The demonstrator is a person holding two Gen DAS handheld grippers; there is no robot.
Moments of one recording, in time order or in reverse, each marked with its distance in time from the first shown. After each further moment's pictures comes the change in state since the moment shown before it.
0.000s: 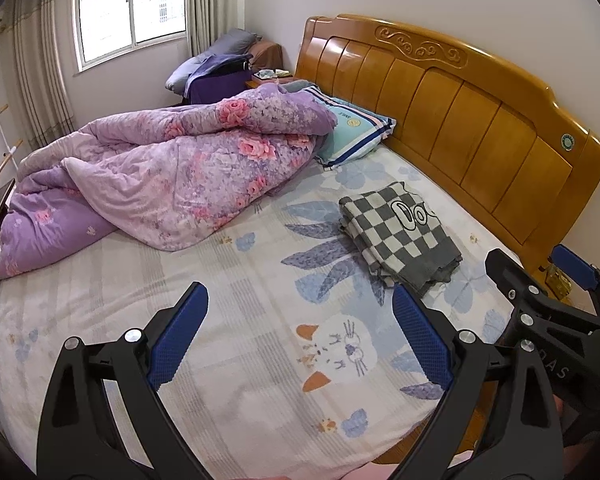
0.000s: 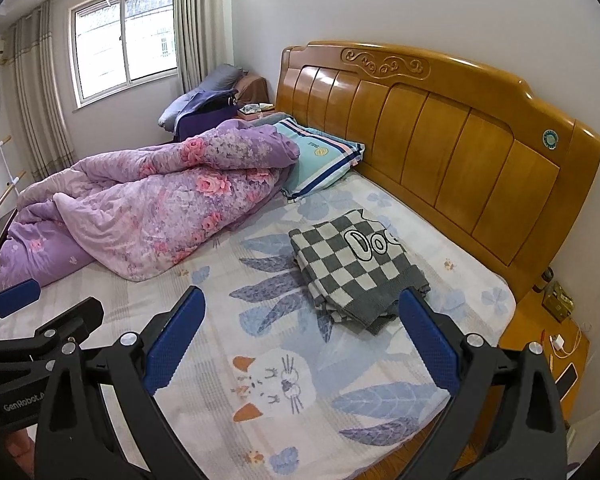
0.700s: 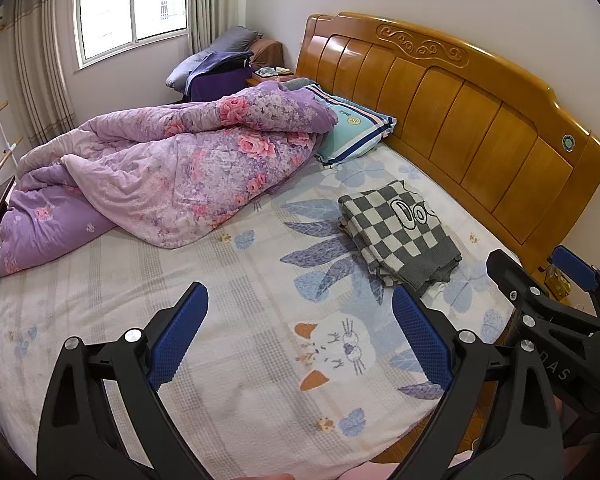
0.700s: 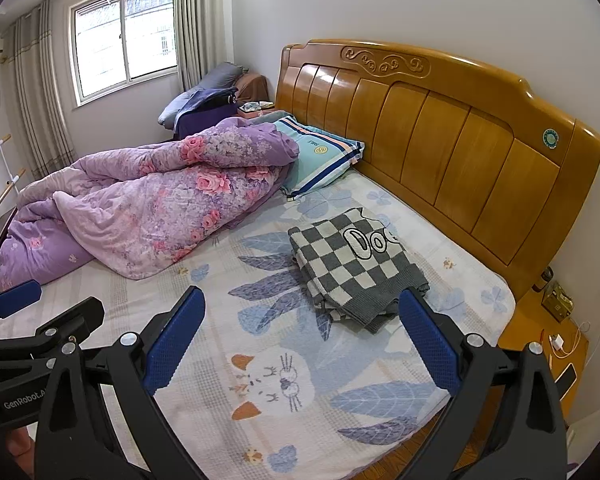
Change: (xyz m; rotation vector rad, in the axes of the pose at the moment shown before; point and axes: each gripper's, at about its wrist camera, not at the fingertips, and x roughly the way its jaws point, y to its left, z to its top) left arm 0.002 0.002 -0.002 -0.002 0.004 0.000; right arm -0.001 0.001 -0.001 0.000 0.001 -0.001
